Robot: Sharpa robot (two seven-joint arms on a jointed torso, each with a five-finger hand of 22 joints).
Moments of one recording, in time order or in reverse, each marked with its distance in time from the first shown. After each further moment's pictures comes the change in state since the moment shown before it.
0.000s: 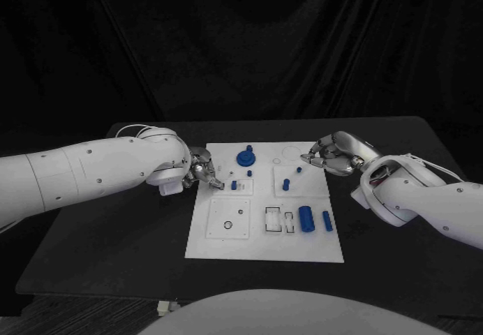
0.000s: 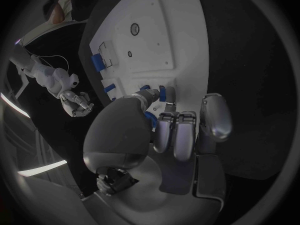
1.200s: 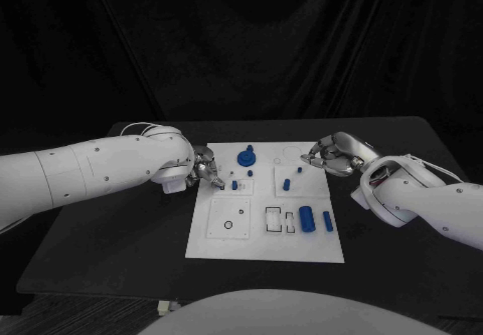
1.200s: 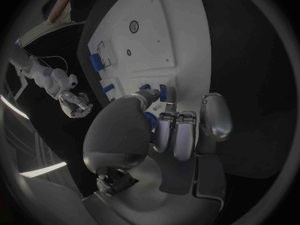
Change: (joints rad) left arm 0.001 0.026 0.000 -0.025 -0.008 0.006 -0.003; left_hand 0.000 0.000 0.014 -0.014 0.000 -0.004 0.004 0.004 0.002 0.000 0.000 -0.012 0.000 0.000 0.000 0.000 0.000 0.000 0.000 0.000 -0.008 0.000; right arm -0.002 0.005 0.000 -0.004 0.000 0.001 -0.001; right_hand 0.000 0.000 0.000 0.000 0.000 0.000 0.000 0.000 0.000 0.000 0.000 0.000 0.000 0.000 0.000 0.000 0.000 0.000 0.000 0.000 0.000 0.000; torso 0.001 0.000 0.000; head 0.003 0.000
